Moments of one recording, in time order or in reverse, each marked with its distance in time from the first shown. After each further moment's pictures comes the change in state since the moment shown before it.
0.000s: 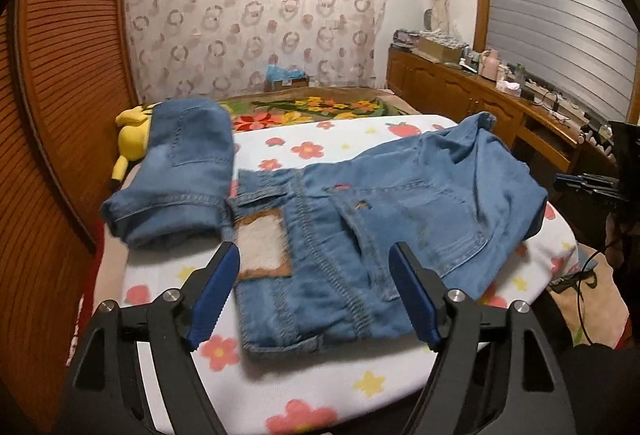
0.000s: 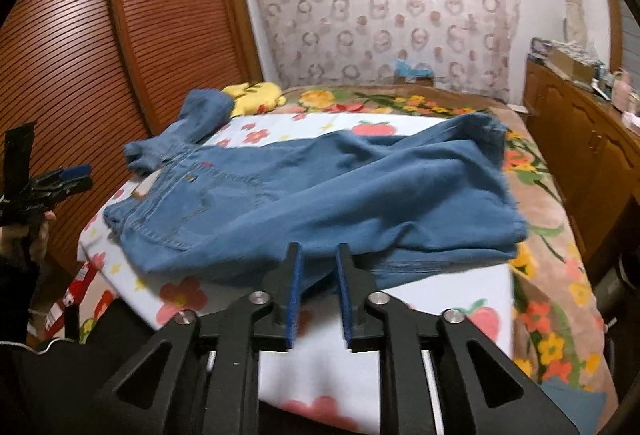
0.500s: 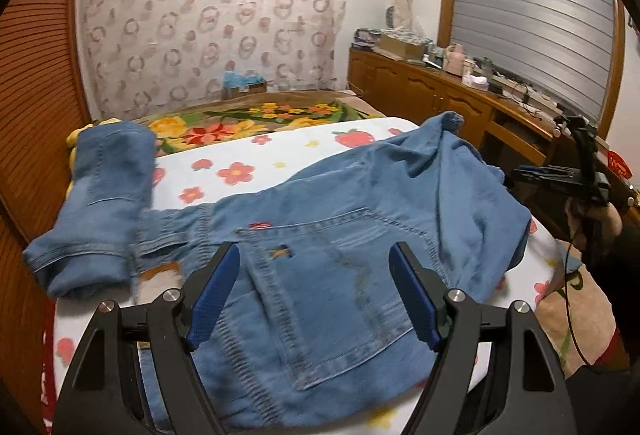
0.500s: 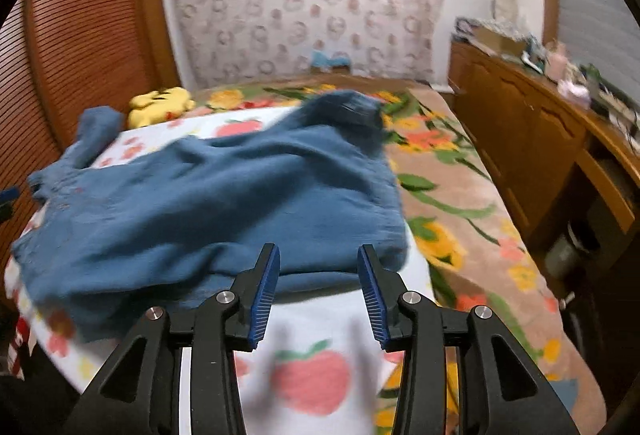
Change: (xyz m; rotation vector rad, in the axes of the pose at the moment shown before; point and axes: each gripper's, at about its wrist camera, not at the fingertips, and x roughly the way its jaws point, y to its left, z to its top) left arm 0.056 -0.059 0.028 0.060 -0.007 -0.120; right arm 0.052 -0.085 0.000 0.120 0.052 -0.255
